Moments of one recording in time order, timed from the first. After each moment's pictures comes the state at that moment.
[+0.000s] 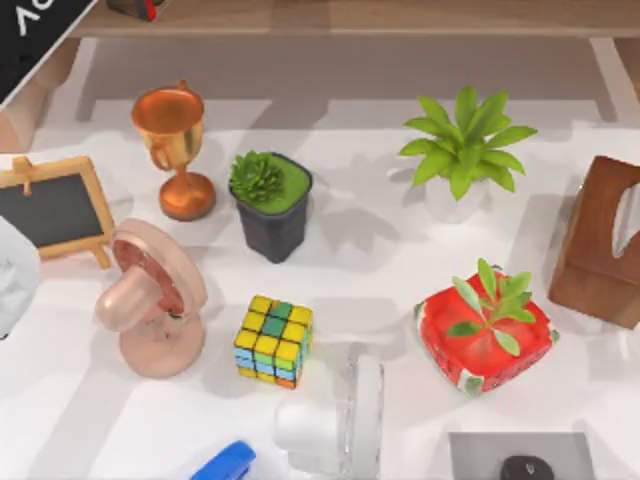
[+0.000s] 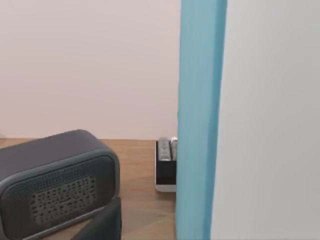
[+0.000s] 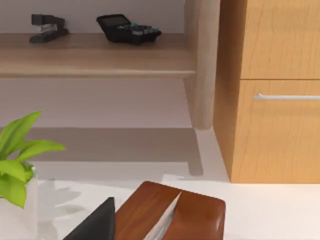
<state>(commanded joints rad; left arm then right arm) -0.58 2.19 2.42 -0.21 -0.54 0.01 0.00 0.00 0.00 0.00 0.00 0.00</state>
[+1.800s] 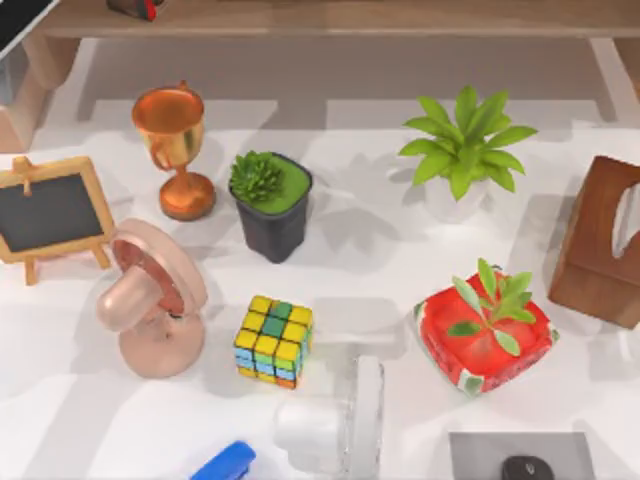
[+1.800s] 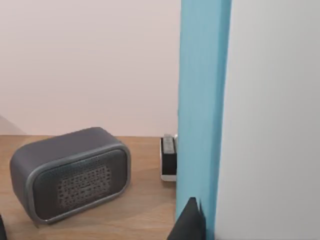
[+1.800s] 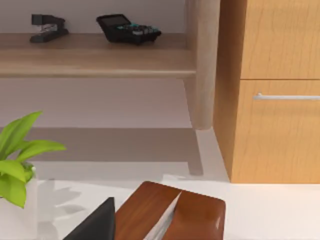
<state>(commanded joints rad) -0.63 2.02 2.23 -0.18 -0.59 0.01 0.00 0.00 0.00 0.00 0.00 0.00</state>
